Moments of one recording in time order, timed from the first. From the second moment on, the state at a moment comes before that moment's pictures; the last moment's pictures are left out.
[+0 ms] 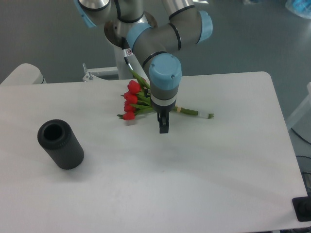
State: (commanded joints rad) arm 2.49 -1.82 -1.80 -1.14 1.62 1.99
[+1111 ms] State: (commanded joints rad) arm 2.50 -2.08 -1.47 -1.15 1.61 1.70
